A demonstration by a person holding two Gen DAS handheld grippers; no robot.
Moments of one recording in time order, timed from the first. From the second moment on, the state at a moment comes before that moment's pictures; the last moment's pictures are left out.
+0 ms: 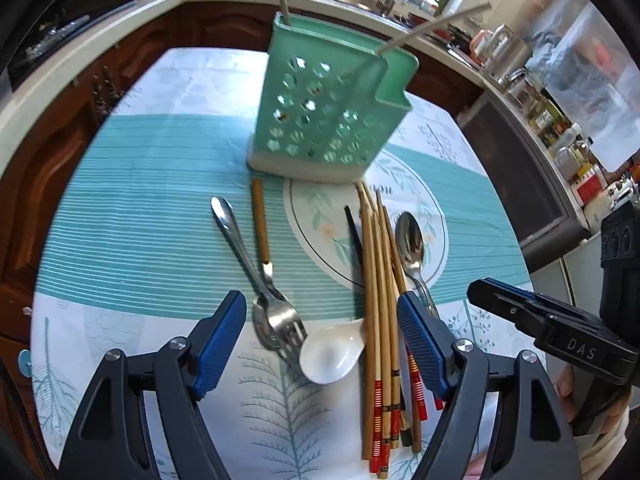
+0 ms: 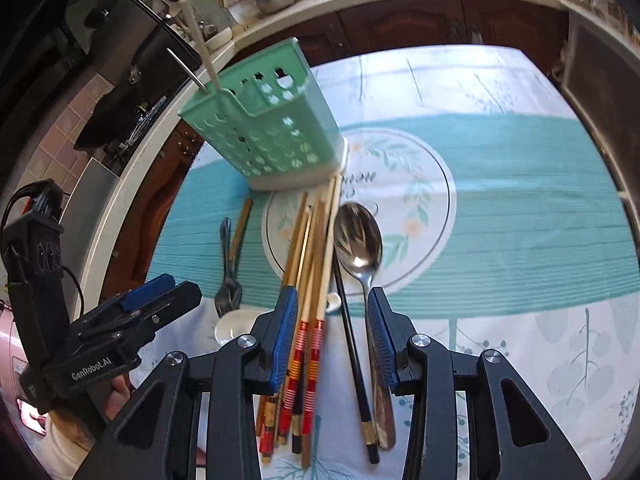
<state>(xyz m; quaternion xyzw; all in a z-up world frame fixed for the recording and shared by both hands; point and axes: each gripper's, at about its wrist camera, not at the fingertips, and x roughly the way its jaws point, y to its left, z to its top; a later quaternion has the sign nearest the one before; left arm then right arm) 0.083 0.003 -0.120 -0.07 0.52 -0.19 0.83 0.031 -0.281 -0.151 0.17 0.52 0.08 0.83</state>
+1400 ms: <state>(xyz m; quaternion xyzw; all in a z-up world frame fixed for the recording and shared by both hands) 0.151 -0.056 -0.198 -0.15 0.59 -0.33 0.72 0.051 -0.267 -0.186 0.19 0.53 0.13 0.82</state>
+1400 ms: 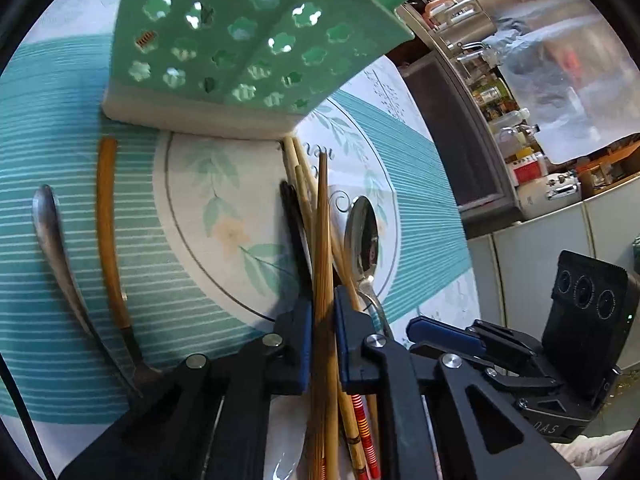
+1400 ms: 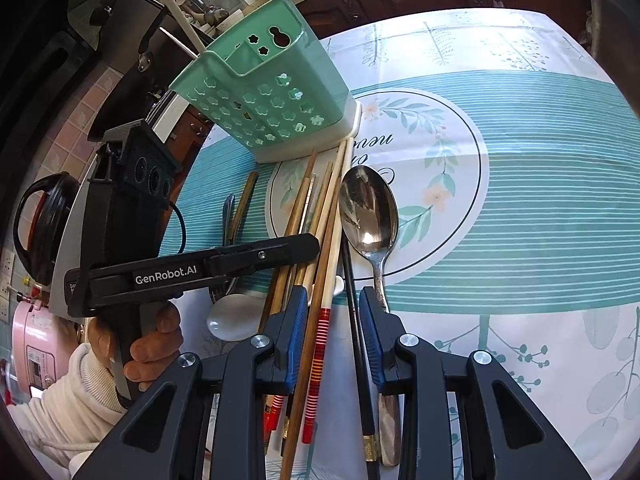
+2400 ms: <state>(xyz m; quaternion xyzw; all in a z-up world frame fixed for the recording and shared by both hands) 0.113 0.006 -0.086 -0.14 0.49 -0.29 0.81 0.096 -0.251 -0.196 0.21 0.56 0.16 0.79</state>
